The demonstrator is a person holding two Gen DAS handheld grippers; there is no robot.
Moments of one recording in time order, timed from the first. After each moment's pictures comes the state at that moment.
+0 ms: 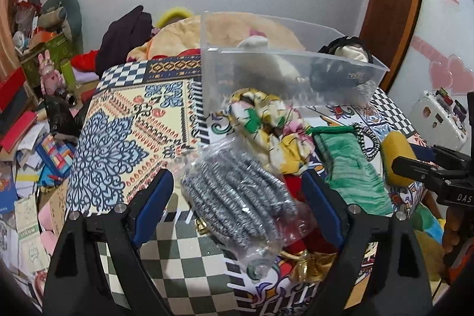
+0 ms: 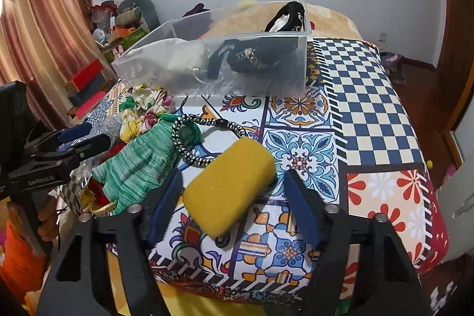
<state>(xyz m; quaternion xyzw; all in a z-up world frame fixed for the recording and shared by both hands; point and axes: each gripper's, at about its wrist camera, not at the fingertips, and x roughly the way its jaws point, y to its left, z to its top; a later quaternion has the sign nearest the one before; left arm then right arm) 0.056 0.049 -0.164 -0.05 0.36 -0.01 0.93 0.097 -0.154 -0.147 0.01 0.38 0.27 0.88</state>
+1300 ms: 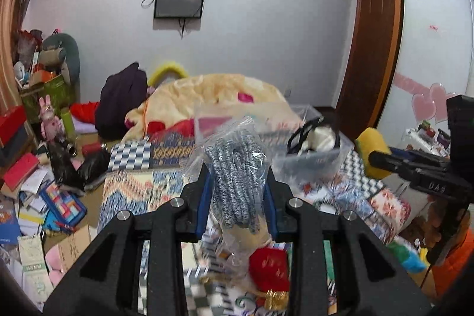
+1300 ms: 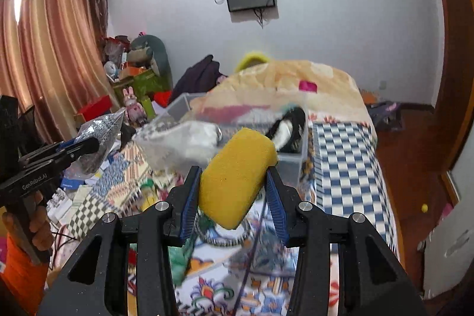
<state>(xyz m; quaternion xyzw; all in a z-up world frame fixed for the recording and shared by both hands) 0.044 0.050 -0.066 -0.05 0.23 -0.04 0.97 0.108 -0.154 -0.058 0.01 0.27 0.28 0.92</state>
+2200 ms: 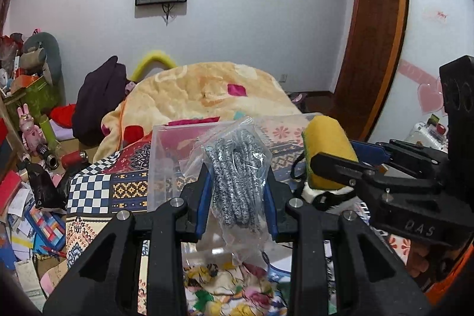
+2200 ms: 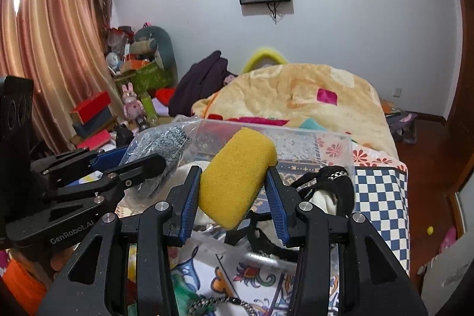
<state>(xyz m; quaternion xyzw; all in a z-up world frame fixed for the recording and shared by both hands) 0.168 0.023 -0.078 -0.03 0.29 -0.05 0.96 0.193 -0.093 -0.062 -0.01 0.29 0.30 0.91</state>
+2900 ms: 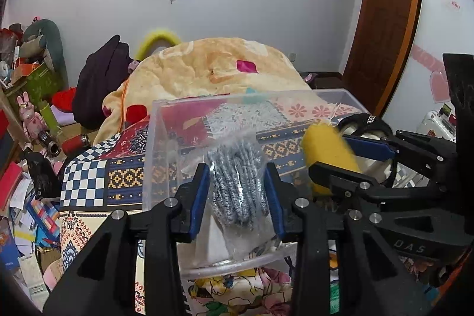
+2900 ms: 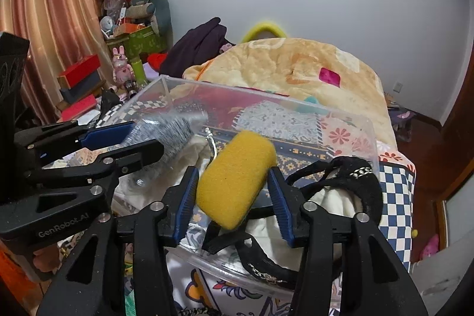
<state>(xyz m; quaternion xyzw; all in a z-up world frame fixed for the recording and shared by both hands) 0.192 0.030 -0.102 -0.03 0.33 -0.04 0.94 0.215 -0.076 -0.083 -0.08 0.34 0.29 0.89</state>
